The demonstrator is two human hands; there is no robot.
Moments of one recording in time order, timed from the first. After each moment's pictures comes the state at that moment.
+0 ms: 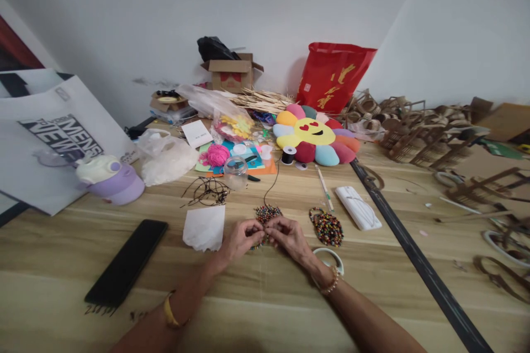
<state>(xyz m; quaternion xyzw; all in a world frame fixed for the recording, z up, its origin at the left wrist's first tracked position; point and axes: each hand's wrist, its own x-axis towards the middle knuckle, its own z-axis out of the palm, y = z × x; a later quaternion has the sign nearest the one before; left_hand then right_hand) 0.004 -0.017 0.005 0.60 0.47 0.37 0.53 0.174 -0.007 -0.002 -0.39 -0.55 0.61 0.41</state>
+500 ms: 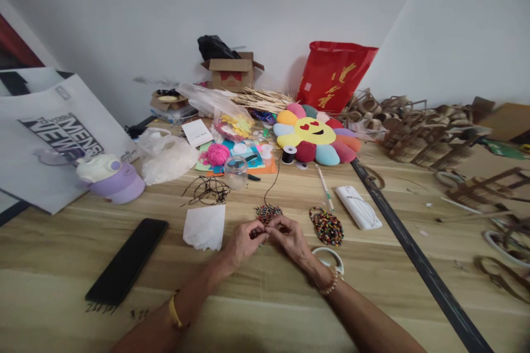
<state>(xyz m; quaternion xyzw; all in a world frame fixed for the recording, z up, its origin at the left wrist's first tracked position) 0.016 -0.023 0.007 0.65 0.53 0.37 0.40 0.175 -0.008 0.000 -0.42 -0.64 0.49 0.43</state>
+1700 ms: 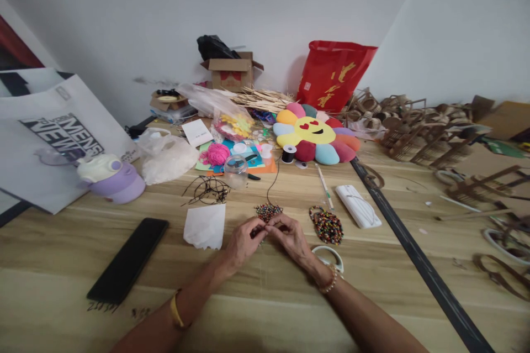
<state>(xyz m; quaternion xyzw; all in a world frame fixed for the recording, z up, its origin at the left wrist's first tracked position) 0.018 -0.025 0.003 0.69 0.53 0.39 0.31 0.177 -0.009 0.000 -0.40 -0.66 0.45 0.45</state>
